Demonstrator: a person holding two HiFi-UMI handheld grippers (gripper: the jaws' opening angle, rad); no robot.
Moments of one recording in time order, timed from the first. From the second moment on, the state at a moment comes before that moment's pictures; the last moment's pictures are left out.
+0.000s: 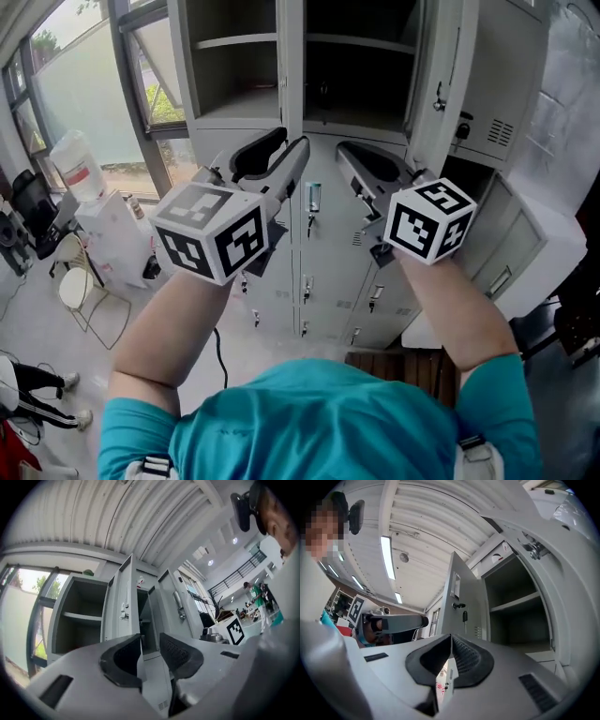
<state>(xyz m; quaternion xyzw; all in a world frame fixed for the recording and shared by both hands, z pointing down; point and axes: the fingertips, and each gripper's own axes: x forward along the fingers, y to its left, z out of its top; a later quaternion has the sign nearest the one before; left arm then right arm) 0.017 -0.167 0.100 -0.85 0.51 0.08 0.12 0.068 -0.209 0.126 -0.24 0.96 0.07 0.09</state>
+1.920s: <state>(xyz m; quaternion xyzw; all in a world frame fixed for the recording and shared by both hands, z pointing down) -0.203 -0.195 0.111 -0.86 0.49 0.10 0.13 -0.137 -0.204 -0.016 -0.13 0.96 0.18 0.14</state>
